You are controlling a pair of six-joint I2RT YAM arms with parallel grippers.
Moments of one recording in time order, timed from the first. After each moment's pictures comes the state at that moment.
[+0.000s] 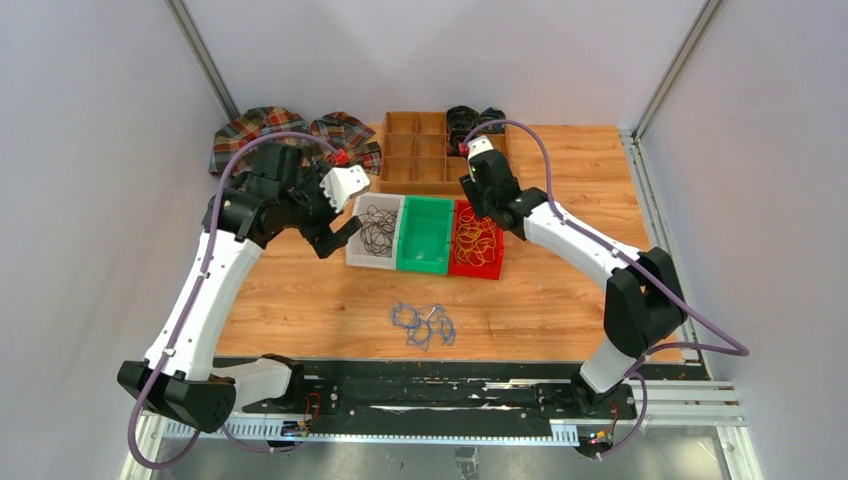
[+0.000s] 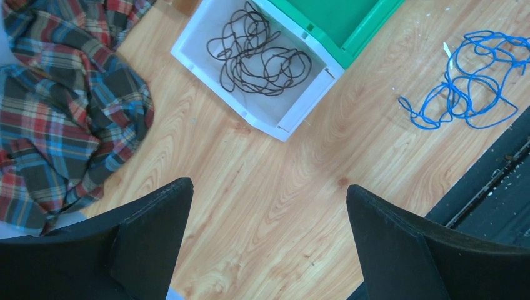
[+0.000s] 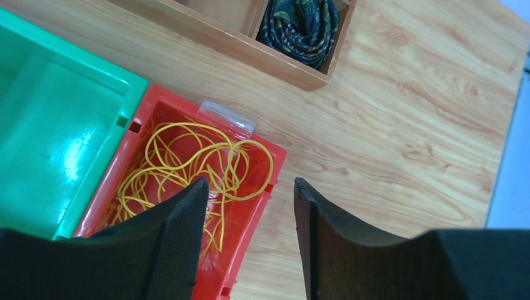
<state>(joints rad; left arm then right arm) -0.28 1.19 1.44 -1.08 0.29 0.67 0.60 1.64 1.28 -0.33 0.41 -0.09</state>
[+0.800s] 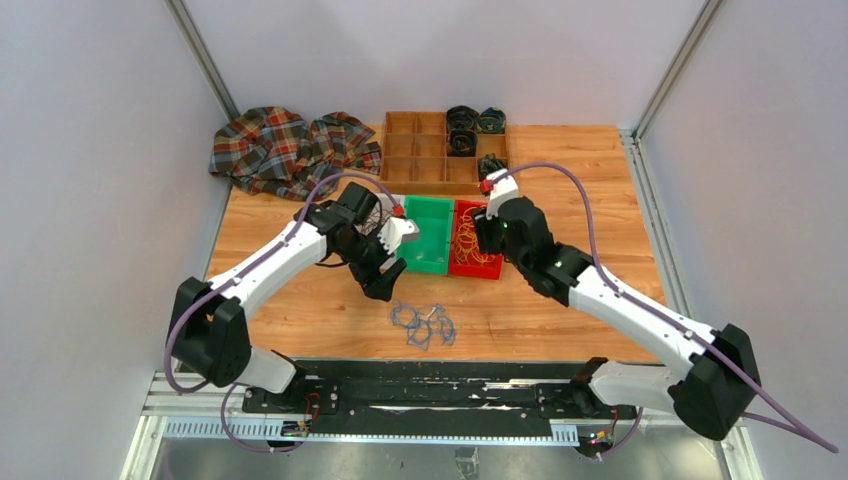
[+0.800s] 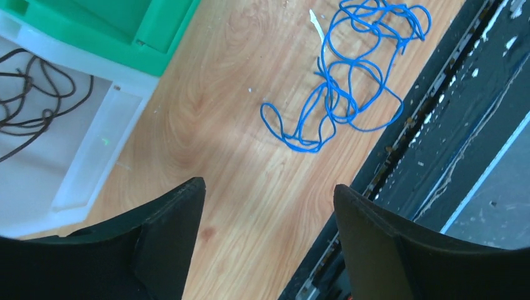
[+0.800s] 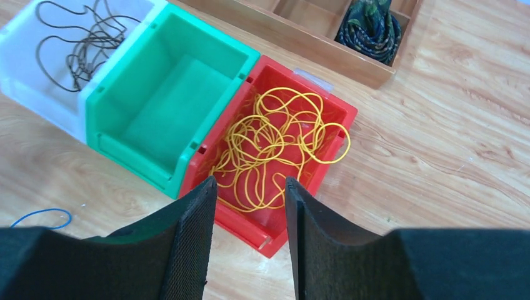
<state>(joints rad) -0.50 1.41 1.09 -0.91 0.46 0.49 0.71 1.21 0.91 -0.18 0.30 0.06</state>
